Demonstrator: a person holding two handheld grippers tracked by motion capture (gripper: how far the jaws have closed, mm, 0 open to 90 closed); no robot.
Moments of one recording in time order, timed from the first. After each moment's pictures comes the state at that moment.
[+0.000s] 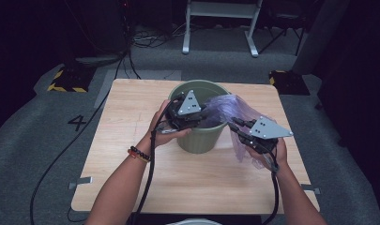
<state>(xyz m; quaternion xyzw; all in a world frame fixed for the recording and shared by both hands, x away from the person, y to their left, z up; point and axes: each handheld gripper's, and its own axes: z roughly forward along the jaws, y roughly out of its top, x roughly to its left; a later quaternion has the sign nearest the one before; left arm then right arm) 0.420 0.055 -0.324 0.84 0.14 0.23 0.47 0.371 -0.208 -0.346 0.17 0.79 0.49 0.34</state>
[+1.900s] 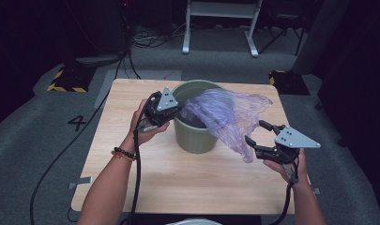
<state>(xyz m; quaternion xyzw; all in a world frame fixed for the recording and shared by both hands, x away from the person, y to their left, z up) 0.436 0.115 -0.339 0.83 0.22 0.28 0.44 0.349 -0.266 -0.362 0.25 0.76 0.51 0.33</state>
